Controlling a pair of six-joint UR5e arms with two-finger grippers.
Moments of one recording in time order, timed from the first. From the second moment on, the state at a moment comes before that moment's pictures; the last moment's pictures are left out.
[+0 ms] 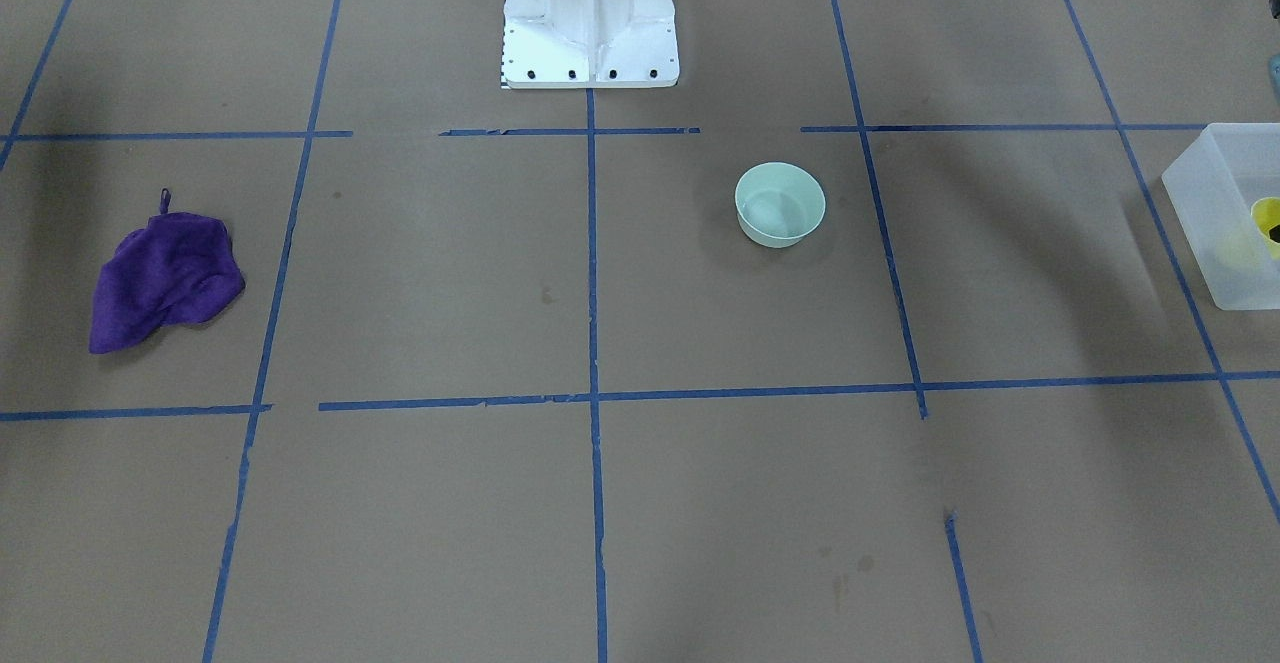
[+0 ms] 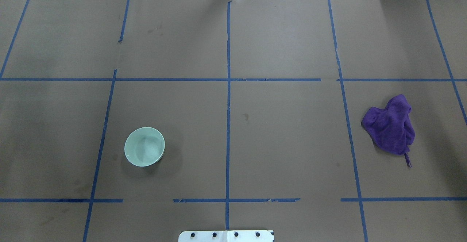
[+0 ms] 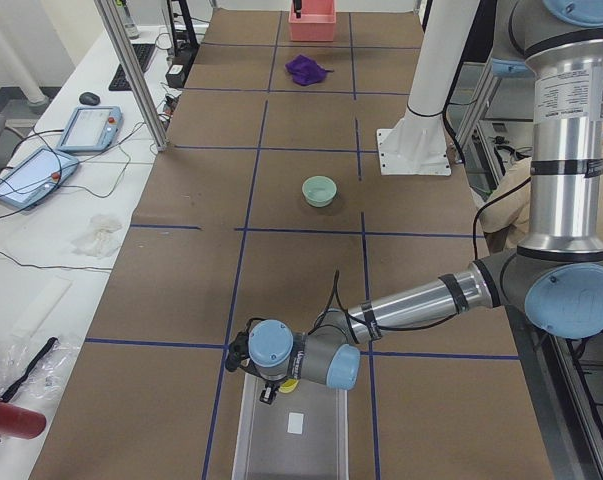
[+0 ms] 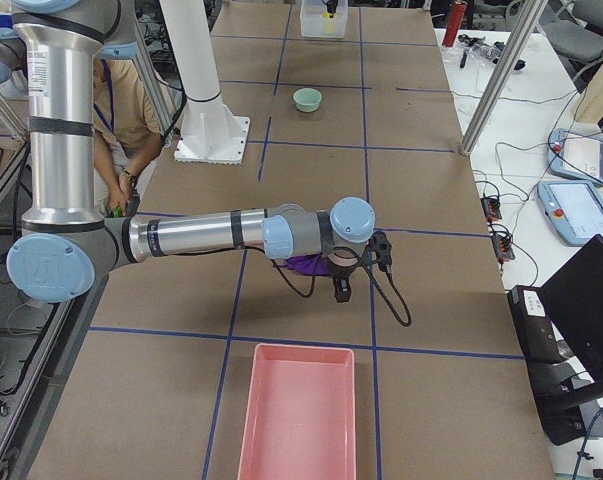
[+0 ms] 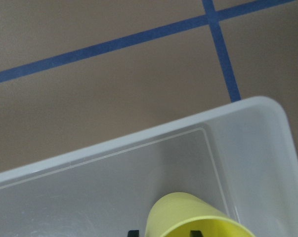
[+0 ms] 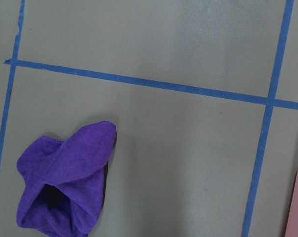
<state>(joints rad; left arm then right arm) -1.47 -1.51 -1.26 -2.14 -2.40 0.10 1.44 -1.62 1.76 -1.55 2.49 0.06</state>
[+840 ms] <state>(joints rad) -1.53 -1.52 -1.82 -1.71 -2.40 -0.13 1.13 -1.69 1.78 -1.11 2.34 0.83</state>
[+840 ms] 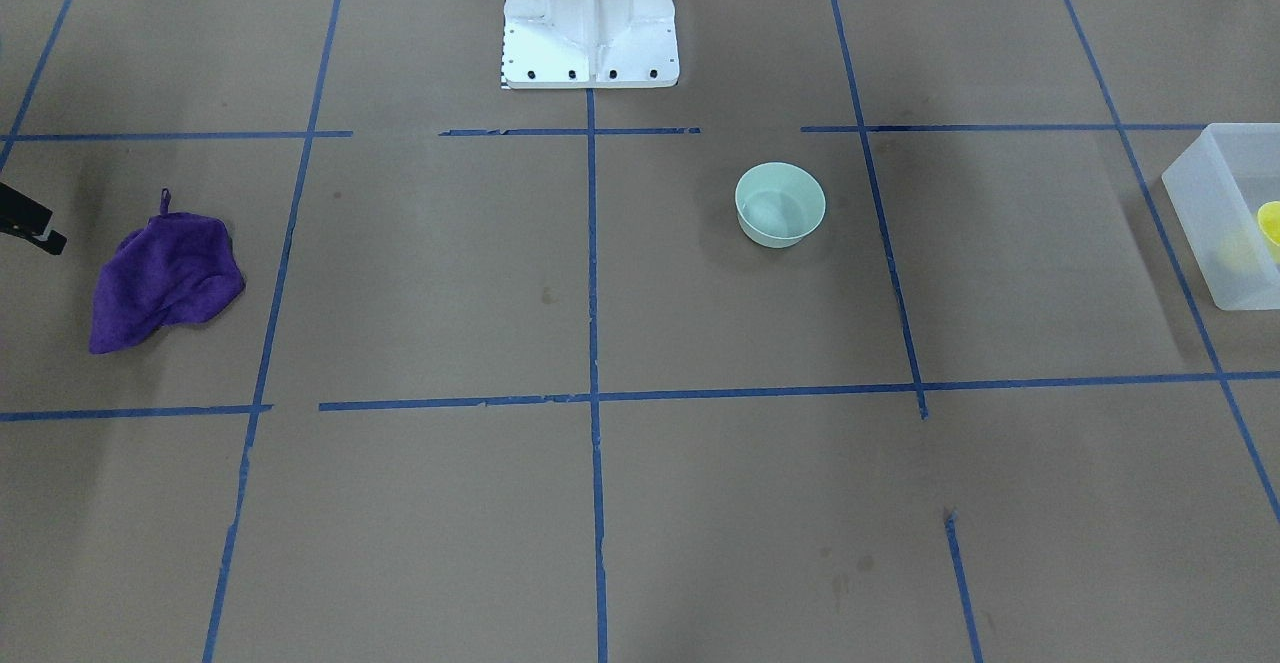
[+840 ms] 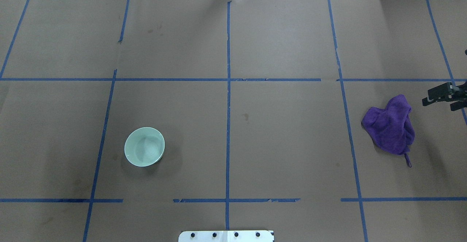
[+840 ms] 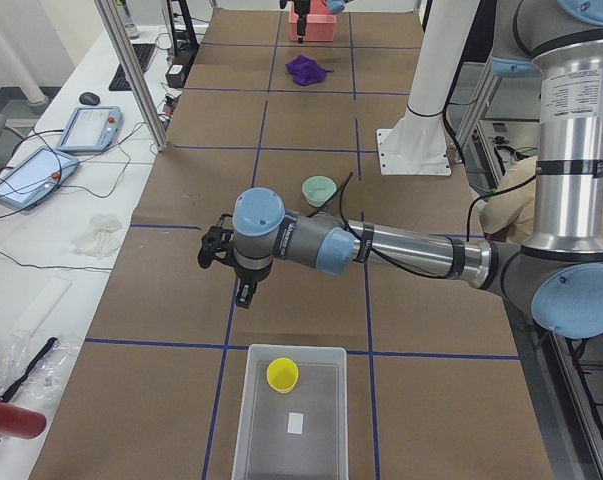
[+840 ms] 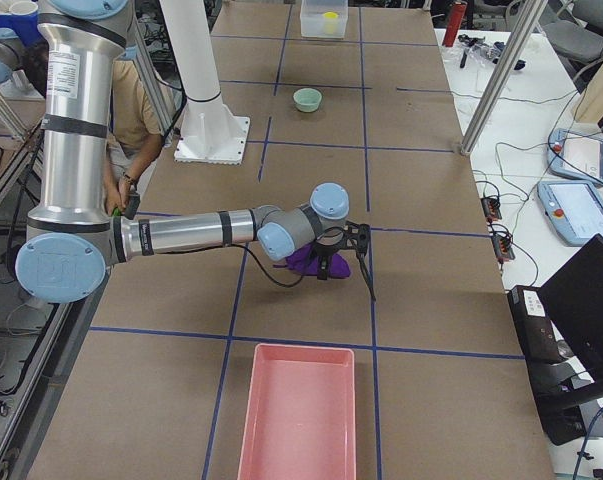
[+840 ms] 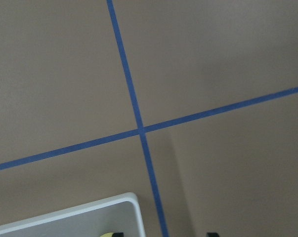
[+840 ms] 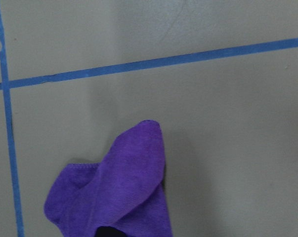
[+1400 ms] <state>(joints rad) -1.29 -1.54 -1.94 -1.78 -2.40 -0.55 0.93 -1.65 1.79 -1.01 2.22 1.19</state>
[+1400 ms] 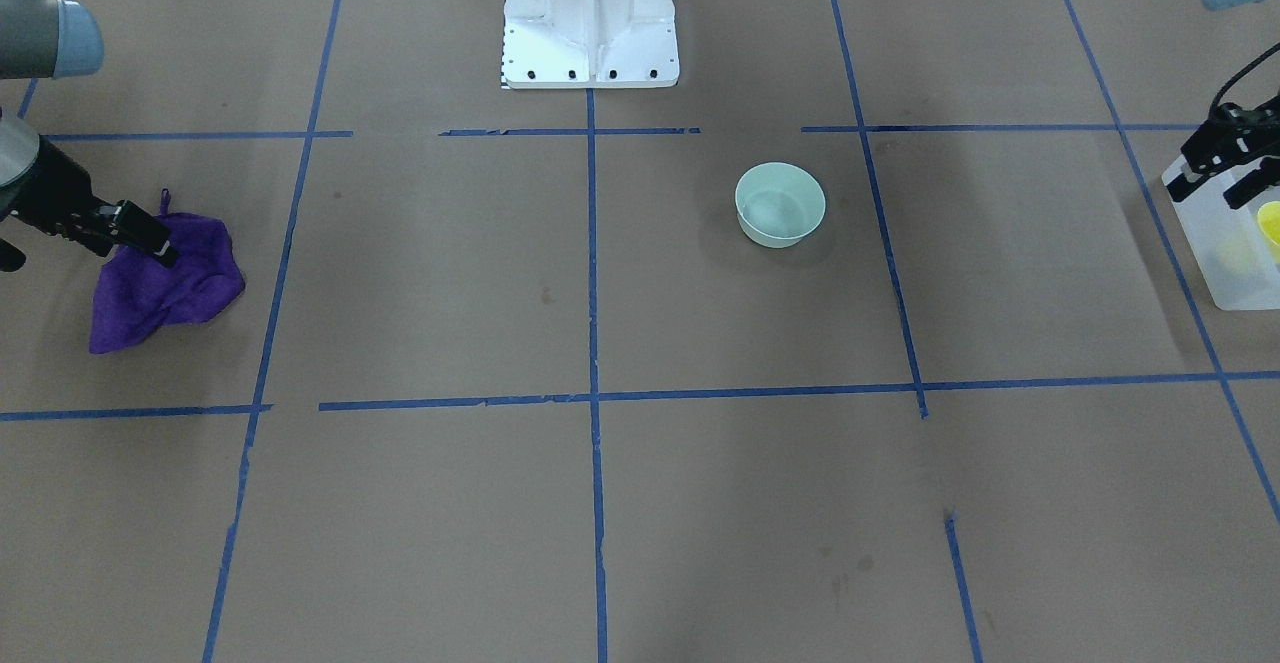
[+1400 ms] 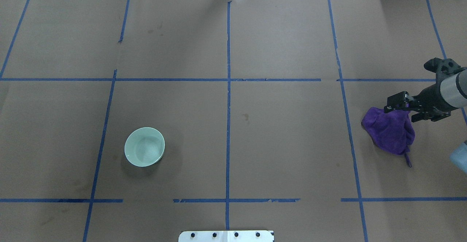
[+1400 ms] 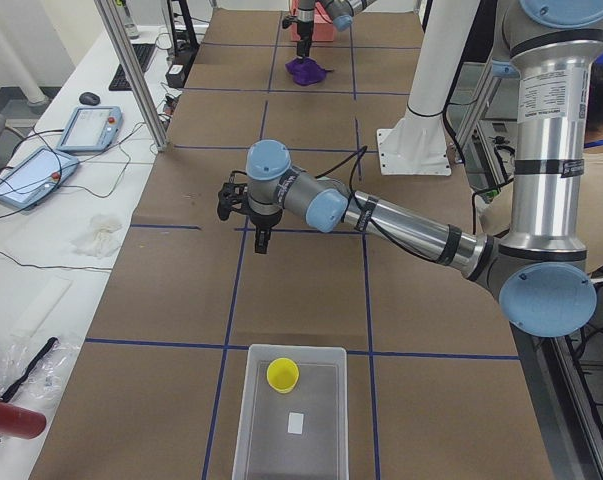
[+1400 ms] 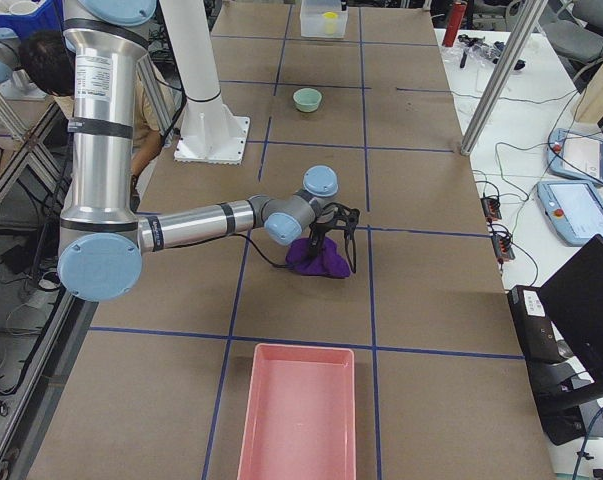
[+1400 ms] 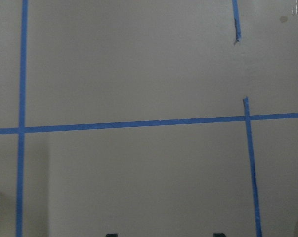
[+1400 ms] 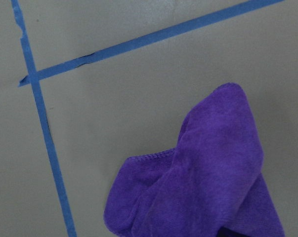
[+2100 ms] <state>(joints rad) -0.92 -1.55 -1.99 -1.97 -2.28 -1.08 0.89 -1.66 1.85 -1.04 2.16 1.27</state>
